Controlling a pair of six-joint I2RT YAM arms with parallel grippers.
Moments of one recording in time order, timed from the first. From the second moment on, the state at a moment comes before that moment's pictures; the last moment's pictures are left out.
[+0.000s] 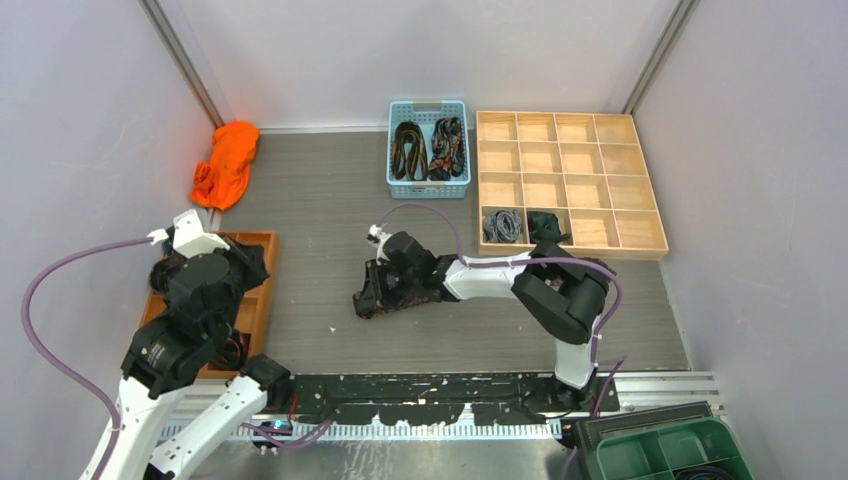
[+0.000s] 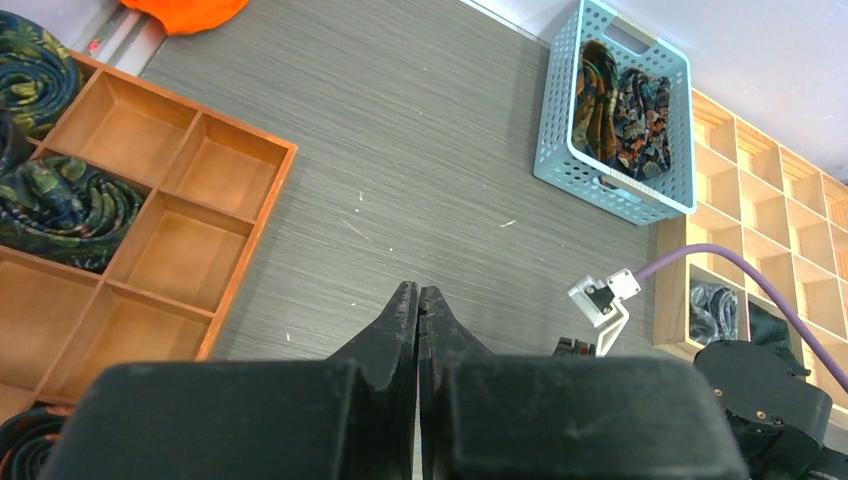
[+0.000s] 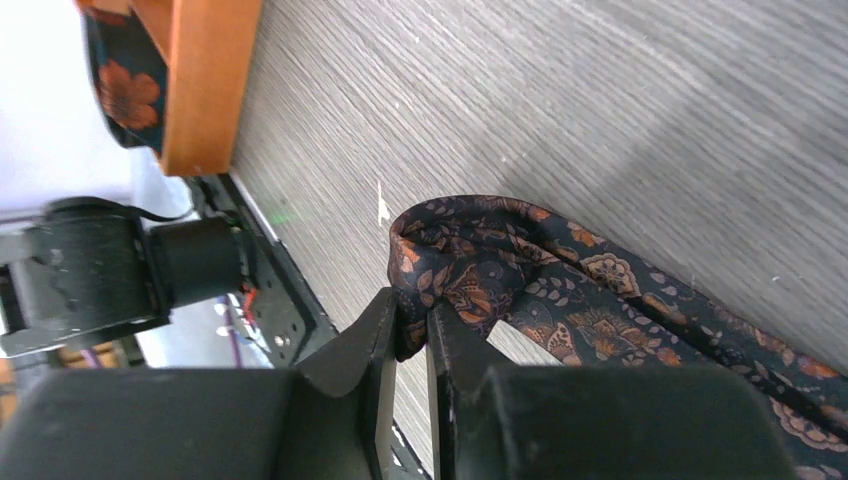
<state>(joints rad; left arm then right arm) -0.52 0.51 1.02 -0.88 -0.61 -0.62 1.01 1.86 1.06 0.11 -0.33 0.73</state>
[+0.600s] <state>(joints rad) -0.52 0.59 0.98 -0.80 -0.54 -0.63 0.89 1.88 0.79 0.56 -0.48 0.95</state>
